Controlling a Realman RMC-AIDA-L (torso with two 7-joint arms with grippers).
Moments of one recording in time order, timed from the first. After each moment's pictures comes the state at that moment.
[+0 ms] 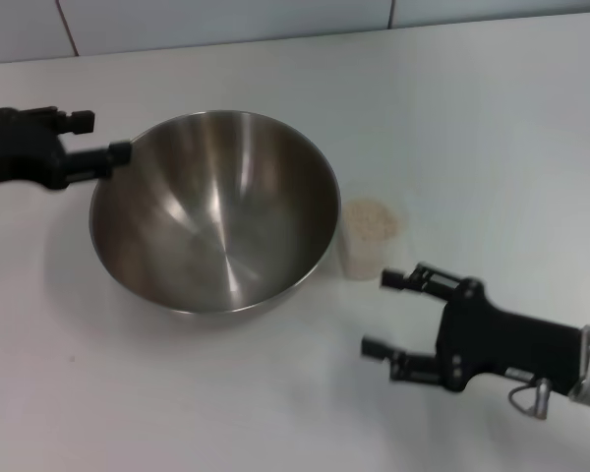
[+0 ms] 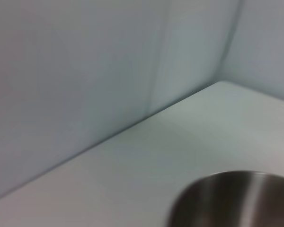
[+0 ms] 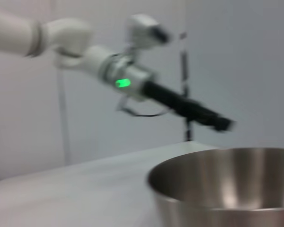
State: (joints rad) left arm -0.55 -2.06 0.78 0.92 2.08 1.36 -1.66; right arm 0.32 2.00 -1.59 -0.11 -0.90 -1.57 0.57
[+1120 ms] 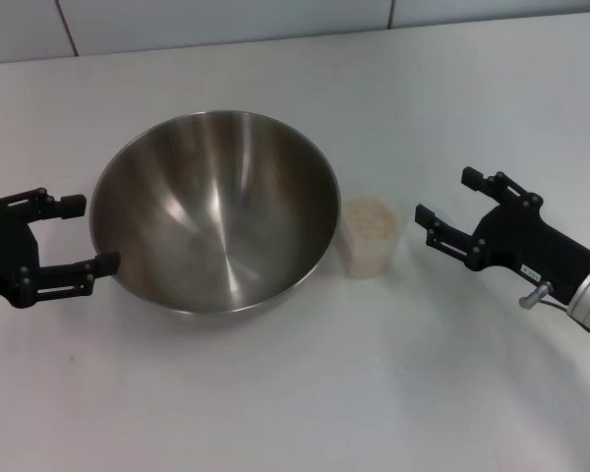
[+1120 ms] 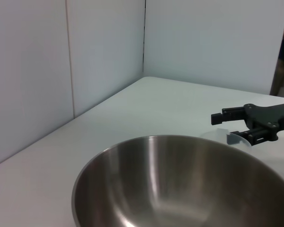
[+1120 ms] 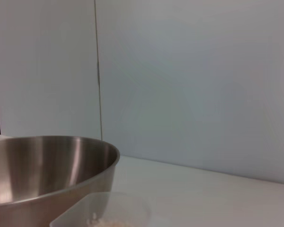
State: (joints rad) left arm -0.35 -2.06 0.78 0.99 1.99 1.63 -1.36; right arm 0.30 2.08 -1.18 -0.16 -0.91 -1.24 0.48
